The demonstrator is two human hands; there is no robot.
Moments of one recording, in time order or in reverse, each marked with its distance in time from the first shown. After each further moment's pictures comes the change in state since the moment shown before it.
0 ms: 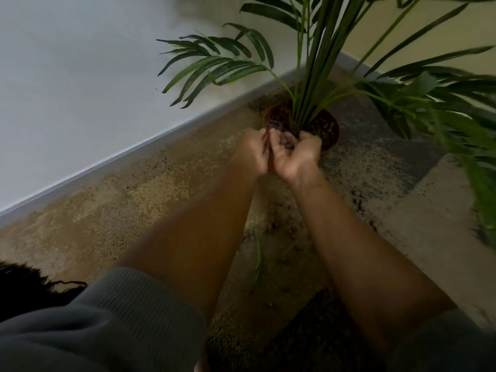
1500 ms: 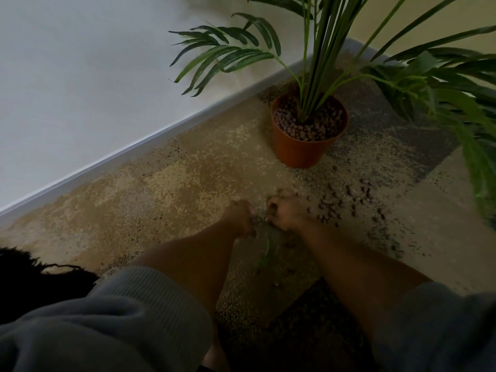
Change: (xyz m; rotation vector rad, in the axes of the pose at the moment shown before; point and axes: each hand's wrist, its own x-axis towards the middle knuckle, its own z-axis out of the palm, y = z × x) left_hand -0.024 -0.086 -0.169 1.814 -0.038 0.051; right_hand 0.006 0.031 -0.160 -2.585 -0.409 -0.243
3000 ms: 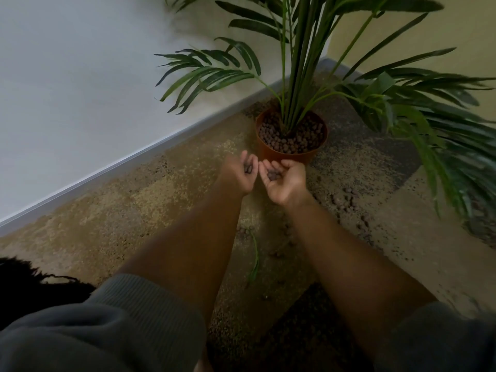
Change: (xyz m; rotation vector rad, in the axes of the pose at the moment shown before) left_hand 0.017 0.108 -0.097 -2.041 0.043 -0.271; right_hand 0.002 -0.029 -0.102 2.428 0.184 0.363
